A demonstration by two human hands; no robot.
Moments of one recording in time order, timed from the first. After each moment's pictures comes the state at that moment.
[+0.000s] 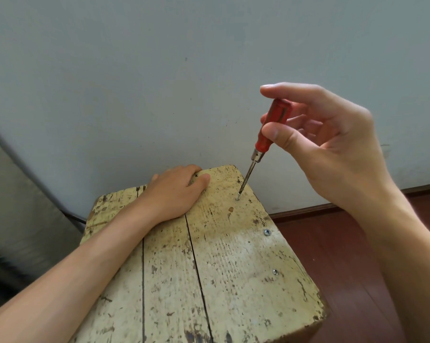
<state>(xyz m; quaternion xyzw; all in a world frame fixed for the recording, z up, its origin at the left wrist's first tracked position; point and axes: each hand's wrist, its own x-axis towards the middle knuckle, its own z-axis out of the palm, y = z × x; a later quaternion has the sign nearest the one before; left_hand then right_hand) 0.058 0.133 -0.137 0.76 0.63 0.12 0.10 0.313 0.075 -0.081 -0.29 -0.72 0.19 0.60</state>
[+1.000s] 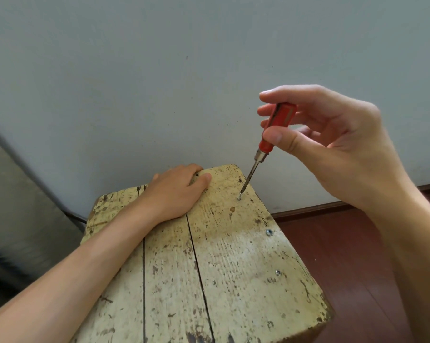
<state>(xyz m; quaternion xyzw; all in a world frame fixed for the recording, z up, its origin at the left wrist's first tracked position) 0.059 0.131 -0.136 0.76 0.63 0.13 0.10 0.322 0.076 -0.080 -0.28 -0.75 0.20 0.57</state>
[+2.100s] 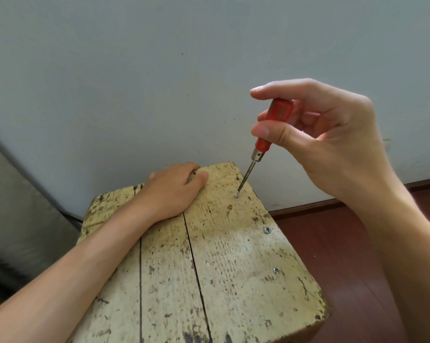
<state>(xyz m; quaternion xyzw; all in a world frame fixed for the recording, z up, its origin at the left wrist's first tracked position) 0.059 0.131 -0.137 0.76 0.63 0.13 0.10 0.313 0.080 -0.080 -0.28 -0.74 0.18 0.59</state>
